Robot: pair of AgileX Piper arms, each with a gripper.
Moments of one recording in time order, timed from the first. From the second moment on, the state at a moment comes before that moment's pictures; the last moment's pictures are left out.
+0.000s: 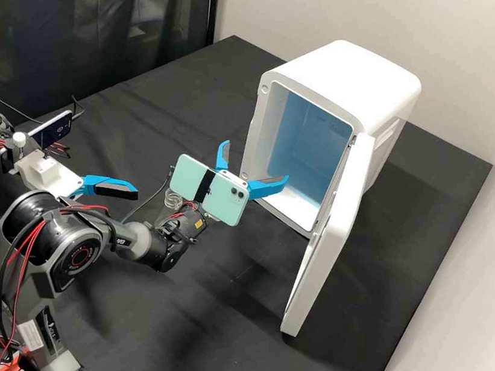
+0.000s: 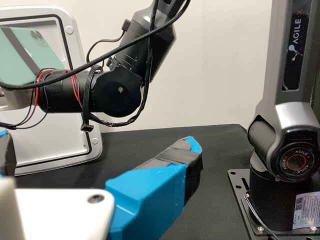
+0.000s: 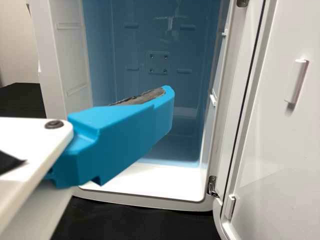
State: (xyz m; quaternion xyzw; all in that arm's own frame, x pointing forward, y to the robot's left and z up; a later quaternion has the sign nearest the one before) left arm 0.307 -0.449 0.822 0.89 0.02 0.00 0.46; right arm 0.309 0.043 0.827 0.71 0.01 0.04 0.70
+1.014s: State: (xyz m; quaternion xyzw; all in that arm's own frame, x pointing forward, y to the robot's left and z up) left arm 0.307 -0.449 0.822 0.89 0.02 0.00 0.46; right arm 0.272 0.026 0.847 0.70 -0.02 0.07 0.71
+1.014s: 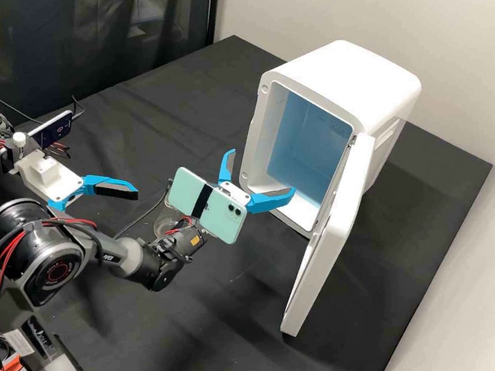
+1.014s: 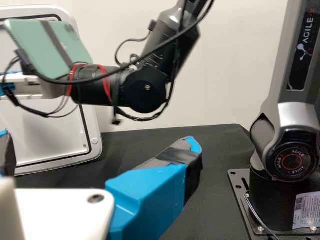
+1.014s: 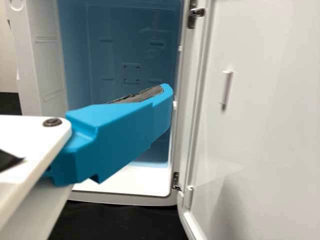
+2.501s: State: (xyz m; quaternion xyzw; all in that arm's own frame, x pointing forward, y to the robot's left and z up) left arm 0.307 -0.449 0.822 0.89 0.02 0.00 0.46; right arm 0.211 0.048 0.818 0.69 0.08 0.09 0.71
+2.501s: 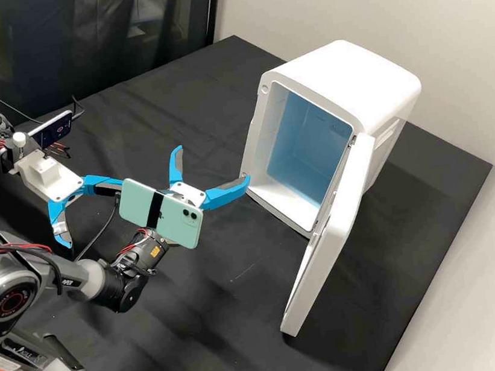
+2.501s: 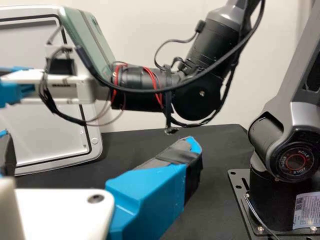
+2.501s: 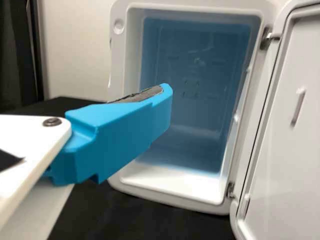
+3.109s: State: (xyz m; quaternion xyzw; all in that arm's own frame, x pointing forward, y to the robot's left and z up) left arm 0.307 -0.449 0.822 0.89 0.02 0.00 0.46; right arm 0.199 0.029 0.807 0.68 0.08 0.04 0.72
